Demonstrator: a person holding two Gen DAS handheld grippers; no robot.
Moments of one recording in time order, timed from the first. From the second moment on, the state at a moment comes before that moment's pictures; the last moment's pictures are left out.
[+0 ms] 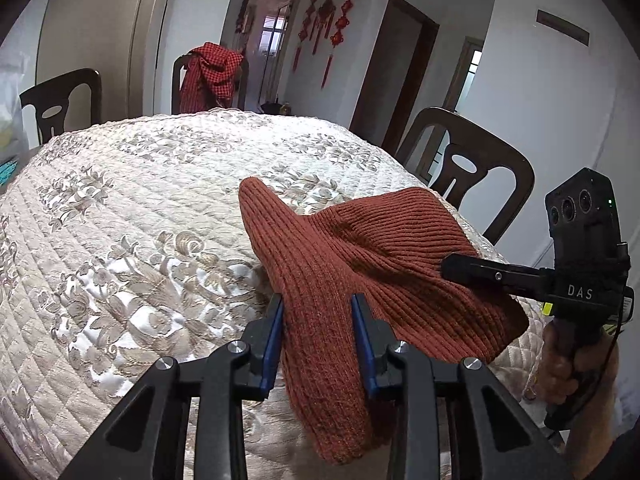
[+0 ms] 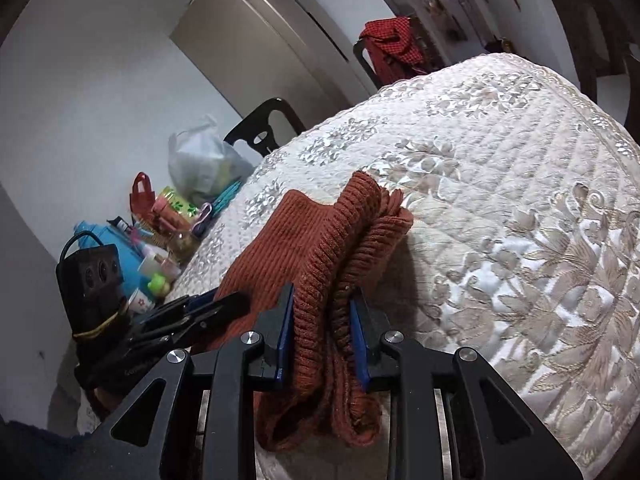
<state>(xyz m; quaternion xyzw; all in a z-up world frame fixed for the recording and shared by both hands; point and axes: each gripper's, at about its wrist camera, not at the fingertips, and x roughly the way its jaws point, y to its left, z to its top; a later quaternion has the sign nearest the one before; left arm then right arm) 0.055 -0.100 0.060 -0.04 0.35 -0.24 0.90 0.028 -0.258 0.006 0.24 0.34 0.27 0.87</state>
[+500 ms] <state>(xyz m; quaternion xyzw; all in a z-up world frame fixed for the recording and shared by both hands) 0.087 -0.022 0.066 -0.08 0.34 -0.19 0.92 0.086 -0.188 0.013 0.23 0.34 0.33 0.85</state>
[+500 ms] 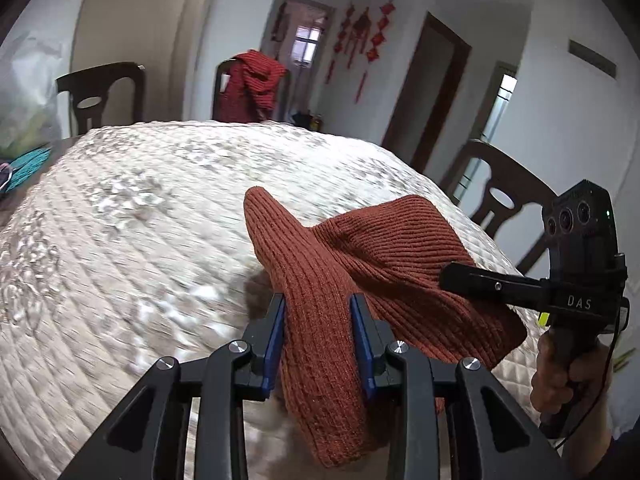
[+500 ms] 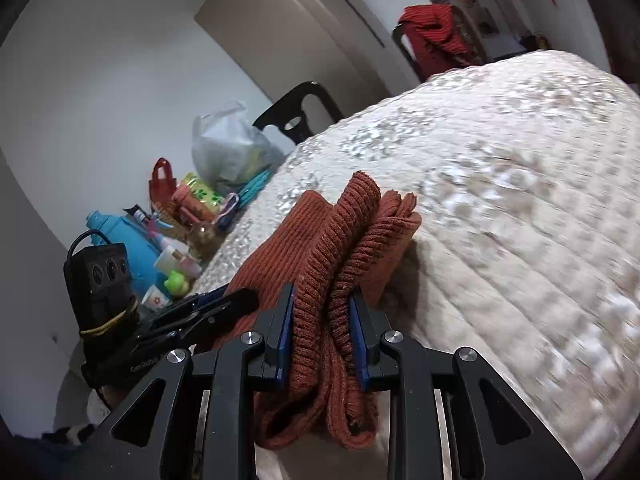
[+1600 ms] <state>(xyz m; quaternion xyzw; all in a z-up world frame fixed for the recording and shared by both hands) 0.105 0.039 0.033 -0.09 0.35 -0.11 0.93 0.117 -0.127 -0.017 0.11 0.39 0.29 0.87</state>
